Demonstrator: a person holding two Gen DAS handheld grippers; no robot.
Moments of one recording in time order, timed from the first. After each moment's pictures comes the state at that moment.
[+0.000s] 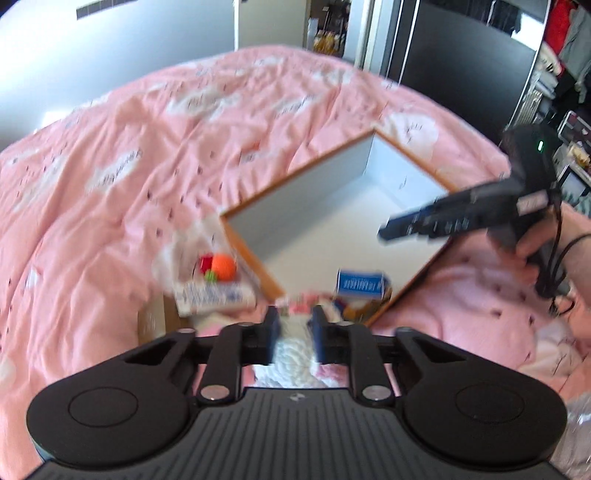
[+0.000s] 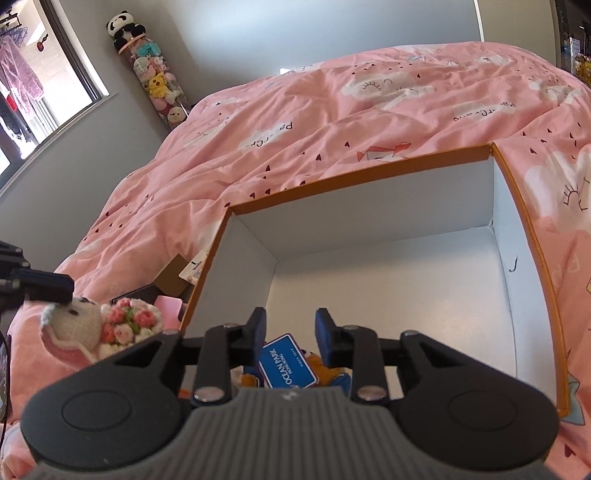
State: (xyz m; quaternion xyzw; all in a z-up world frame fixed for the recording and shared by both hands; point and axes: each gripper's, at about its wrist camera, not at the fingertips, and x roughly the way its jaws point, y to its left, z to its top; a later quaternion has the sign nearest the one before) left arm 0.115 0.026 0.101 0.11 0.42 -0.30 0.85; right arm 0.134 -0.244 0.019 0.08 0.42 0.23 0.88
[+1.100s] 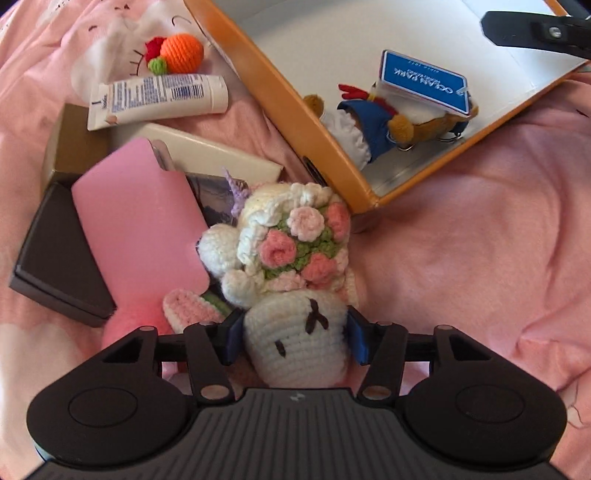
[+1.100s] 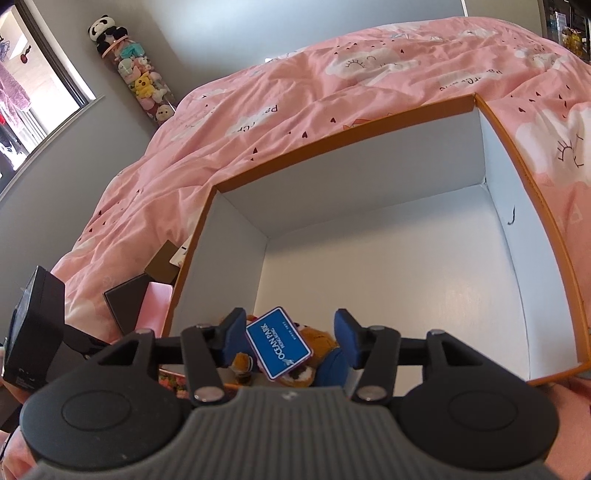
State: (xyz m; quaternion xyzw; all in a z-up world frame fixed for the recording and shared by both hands) left arm 0.129 -0.005 -0.078 0.16 0.67 -0.20 0.70; right arm 0.126 -0.250 -0.004 0.11 0.44 0.21 0.87
